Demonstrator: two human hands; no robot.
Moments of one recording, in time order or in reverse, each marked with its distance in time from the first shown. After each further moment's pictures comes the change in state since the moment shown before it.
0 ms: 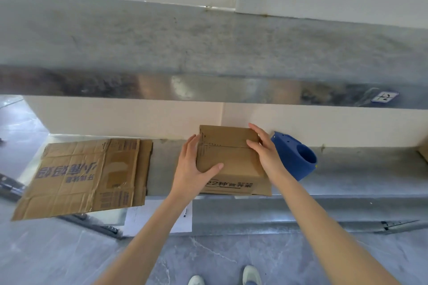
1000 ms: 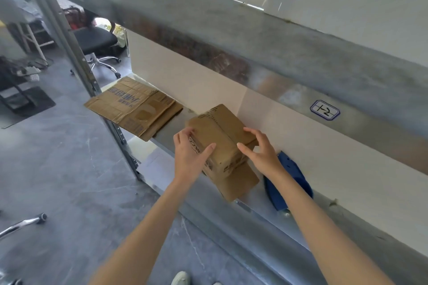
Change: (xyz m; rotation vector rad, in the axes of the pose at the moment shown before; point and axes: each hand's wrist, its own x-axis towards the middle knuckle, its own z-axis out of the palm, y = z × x) left_hand -0.044 0.054 0.109 -0.078 0.790 -0.288; right_hand 0.049 0.006 -0.067 -0.413 -0.617 -0.321
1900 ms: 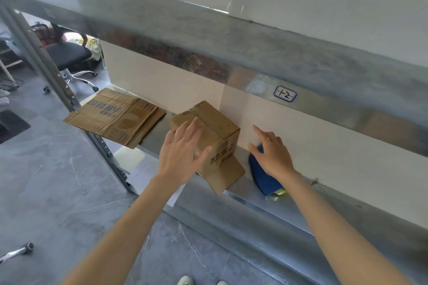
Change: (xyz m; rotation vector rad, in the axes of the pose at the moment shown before) left_hand -0.012 0.043 -0.025 1.069 -0.236 0.606; right_hand -0.046 0.008 -0.043 -0.629 0.149 0.074
